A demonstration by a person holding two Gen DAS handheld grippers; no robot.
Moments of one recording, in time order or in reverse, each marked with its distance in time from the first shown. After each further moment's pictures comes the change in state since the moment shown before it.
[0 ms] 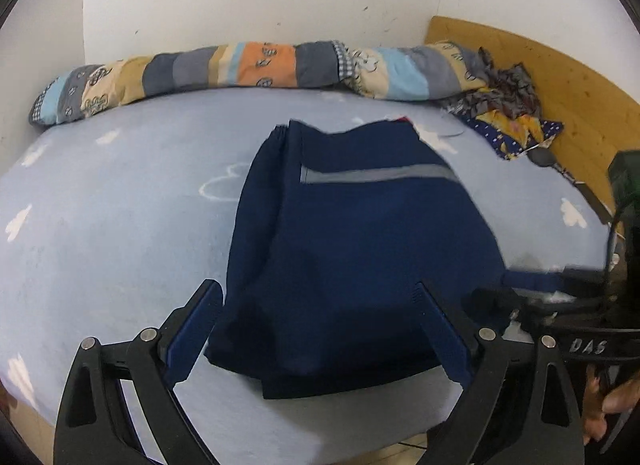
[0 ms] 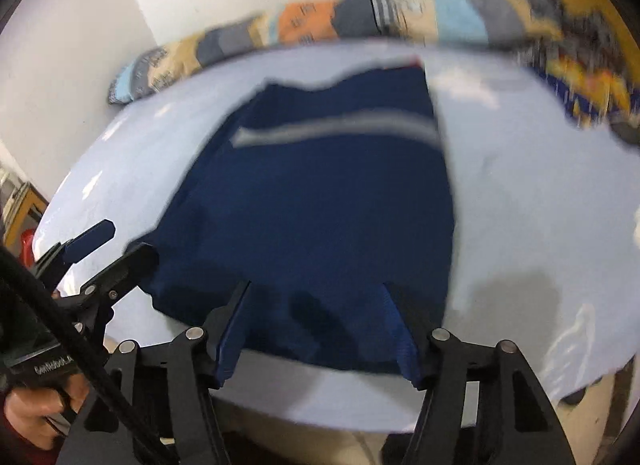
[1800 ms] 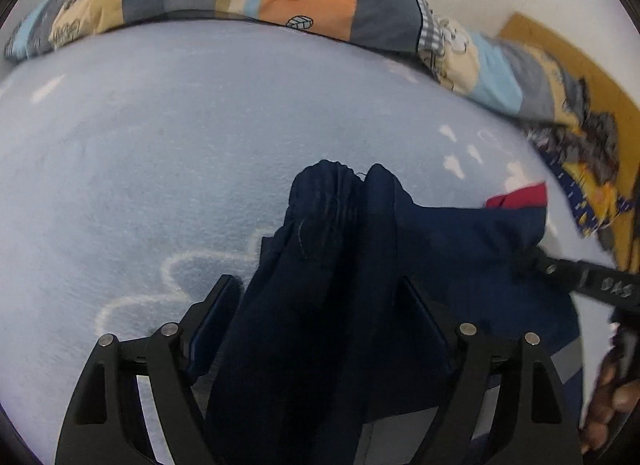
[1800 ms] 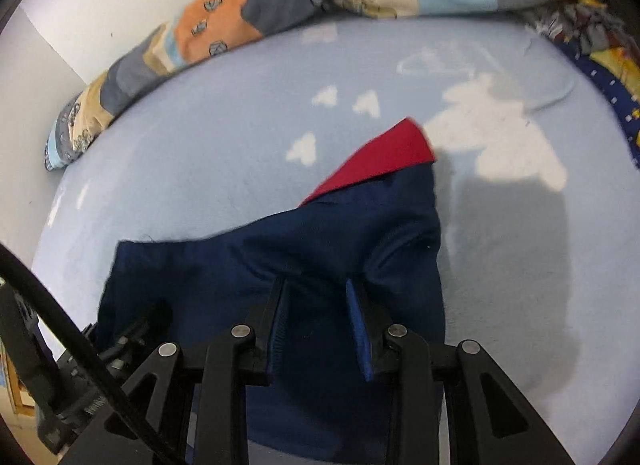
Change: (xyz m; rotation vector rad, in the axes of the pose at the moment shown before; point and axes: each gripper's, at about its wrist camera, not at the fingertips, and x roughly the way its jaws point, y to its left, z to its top) left arm 0.232 0.060 0.119 -0.233 0.162 -0.027; right arm 0.139 -0.086 0.212 0.176 0.074 -0.021
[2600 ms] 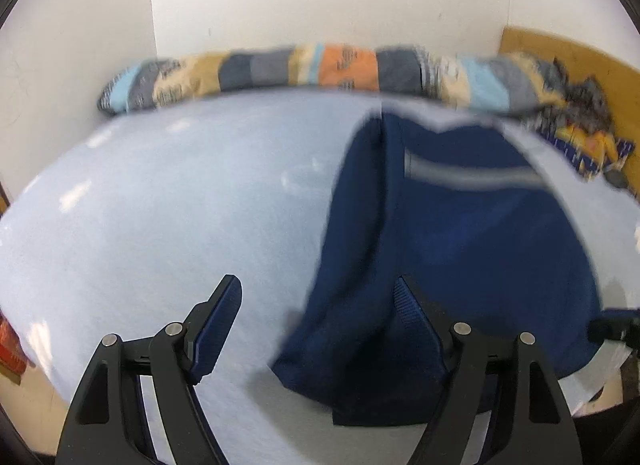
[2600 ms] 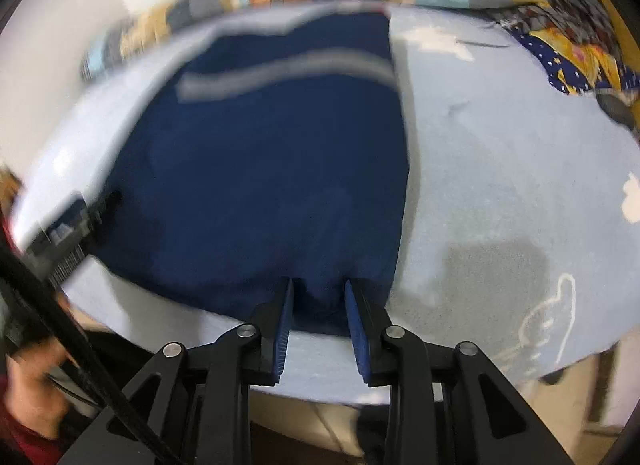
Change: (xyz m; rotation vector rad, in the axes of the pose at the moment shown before) left arm -0.186 -0.001 -0.171 0.114 -0.301 0.274; right arm -0.135 0.003 -0.231 -0.158 -0.014 -0.037
